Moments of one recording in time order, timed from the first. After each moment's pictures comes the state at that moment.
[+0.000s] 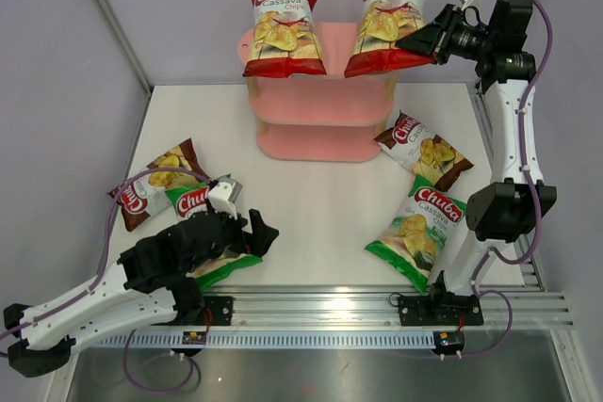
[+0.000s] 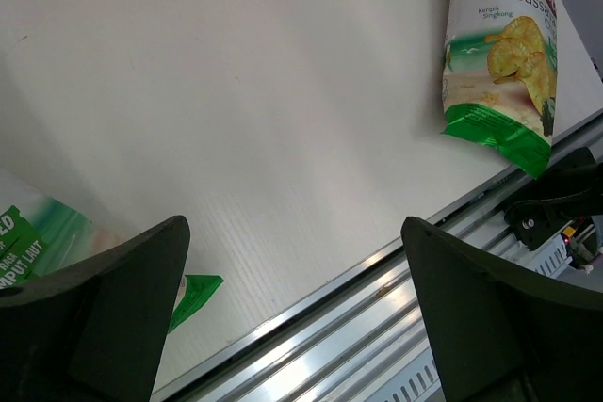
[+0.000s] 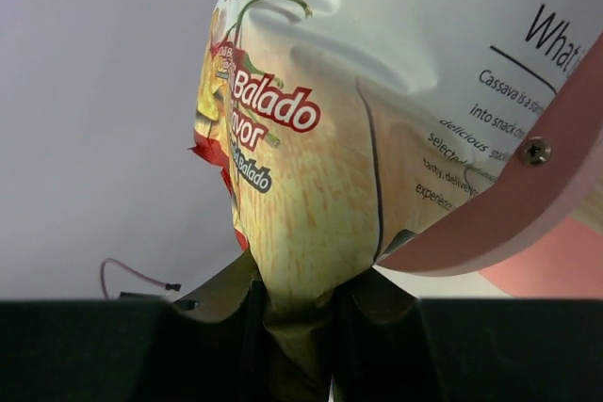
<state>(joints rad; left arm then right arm) -1.07 0.54 0.67 -0.61 -0.33 -0.61 -0.09 1.82 2.12 -0.52 -1.04 0.69</state>
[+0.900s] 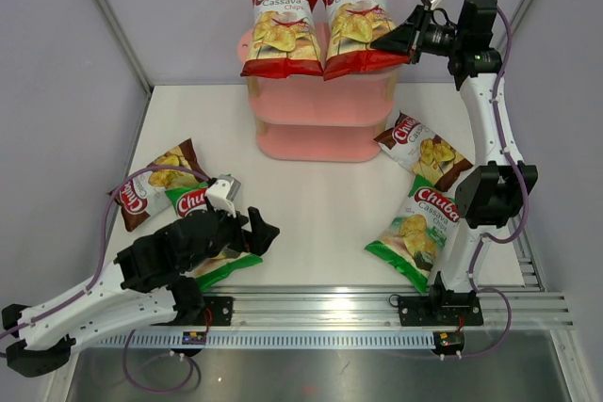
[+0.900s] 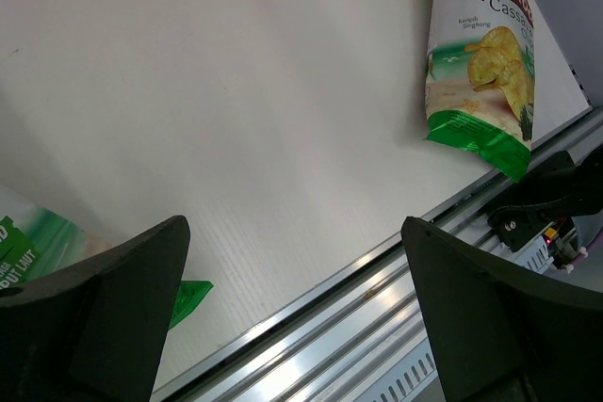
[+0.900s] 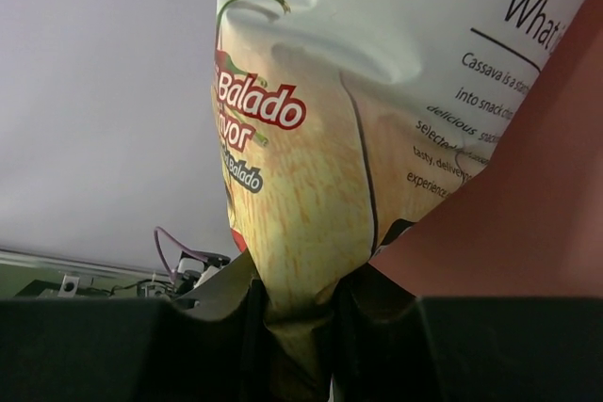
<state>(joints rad) -1.07 0.55 0.70 -0.61 -0.32 -0.61 0.01 1.97 2.16 -0.31 -1.17 0.92</state>
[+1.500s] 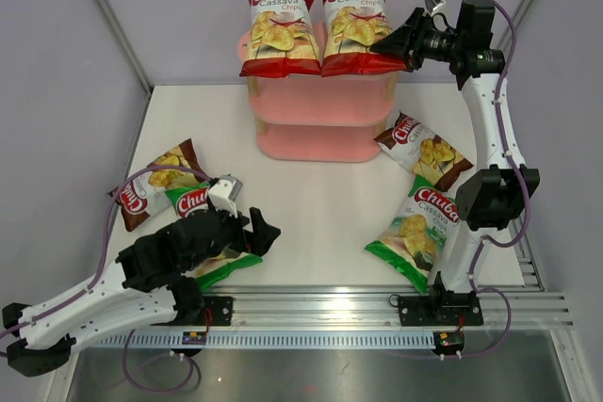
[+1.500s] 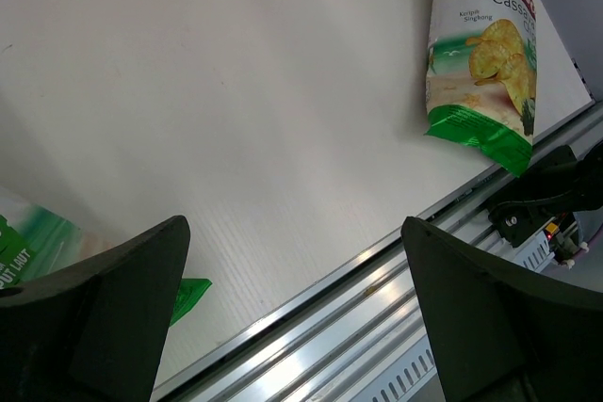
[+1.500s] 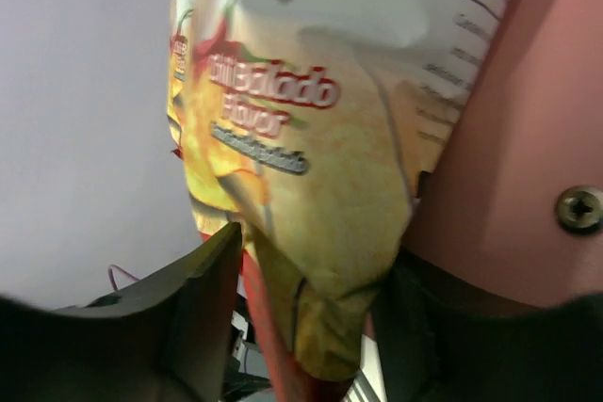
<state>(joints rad) -1.07 0.56 0.70 -0.61 -0.31 -0.61 0.01 1.95 2.16 -0.51 -1.02 0.77</state>
